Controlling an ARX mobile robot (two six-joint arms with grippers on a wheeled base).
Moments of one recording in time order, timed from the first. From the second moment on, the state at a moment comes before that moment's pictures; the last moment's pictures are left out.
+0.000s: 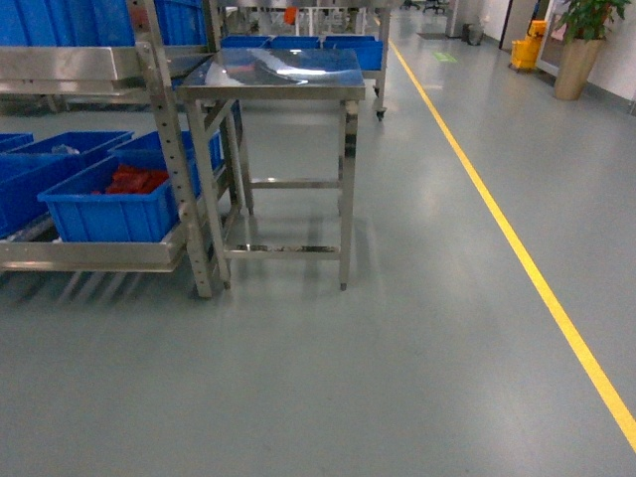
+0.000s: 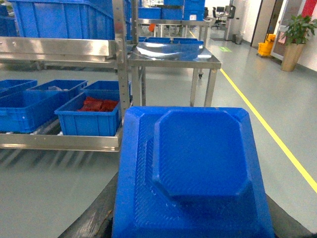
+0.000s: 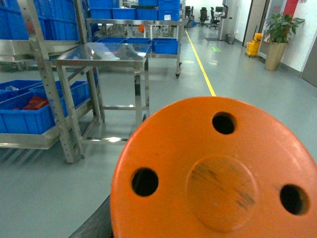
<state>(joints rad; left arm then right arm) 0.00 0.01 0.02 0.00 0.00 0.00 0.00 0.00 0.01 -0.01 0.00 0.00</state>
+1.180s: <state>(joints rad) 0.00 0.01 0.02 -0.01 0.00 0.00 0.00 0.00 0.01 -0.01 0.00 0.00</state>
